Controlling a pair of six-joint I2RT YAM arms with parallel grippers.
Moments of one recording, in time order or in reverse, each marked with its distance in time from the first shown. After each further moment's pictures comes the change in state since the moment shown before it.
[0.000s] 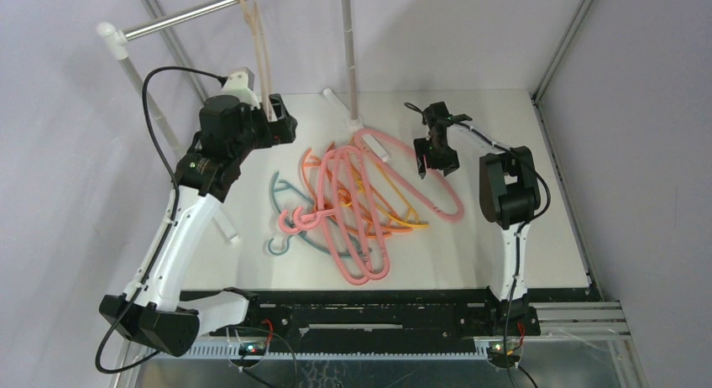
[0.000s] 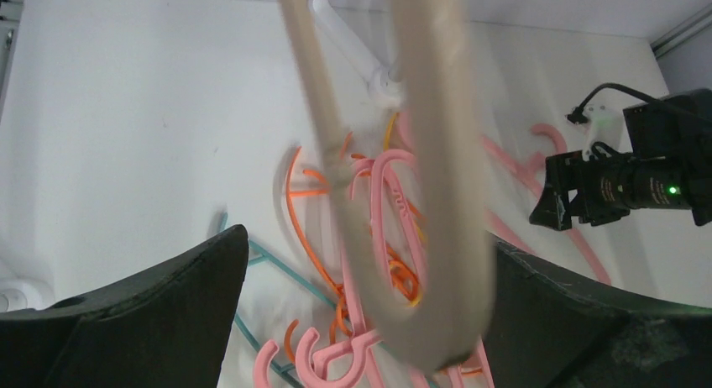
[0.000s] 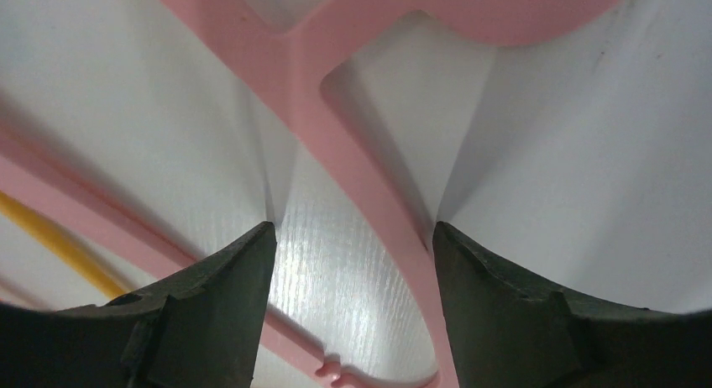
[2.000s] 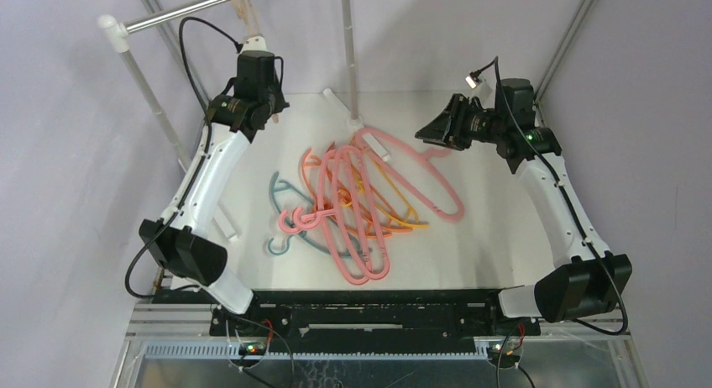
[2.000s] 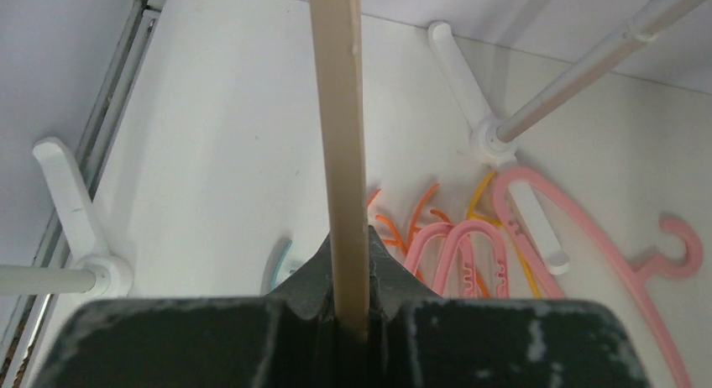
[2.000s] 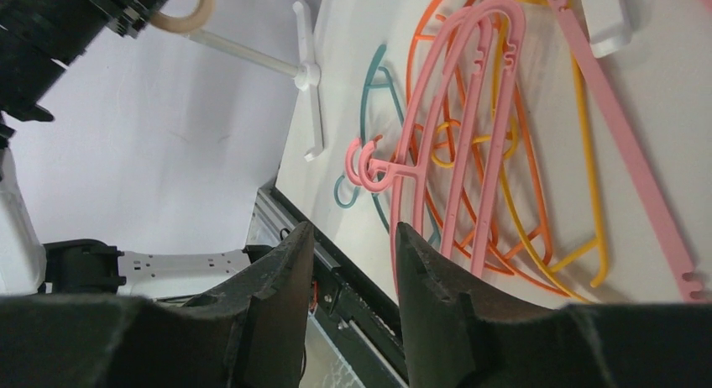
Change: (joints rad) left arm -0.027 0.413 0.427 -0.198 -0.338 -0.044; right arm -0.097 -0.776 -0.228 0.221 -0.785 0.468
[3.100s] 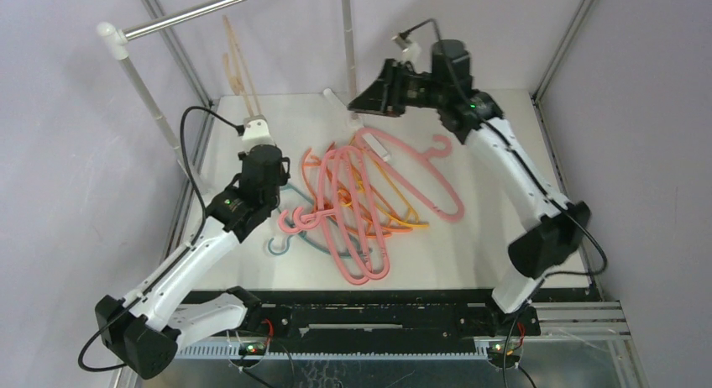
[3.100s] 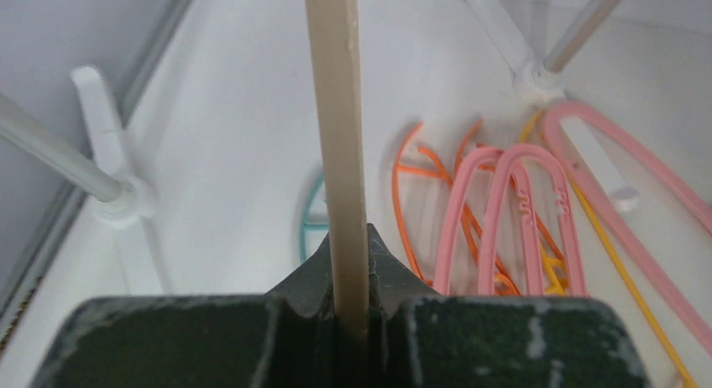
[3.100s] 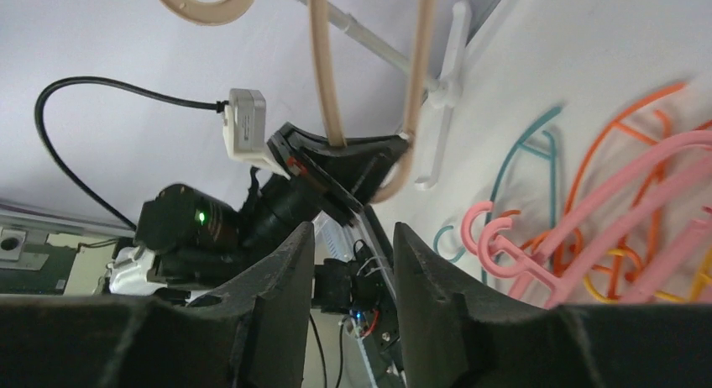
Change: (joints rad) left arm -0.240 -0.546 -0.847 0.385 -0.274 -0.030; right arm 0.354 0.397 0.469 0.198 -0.017 0.143
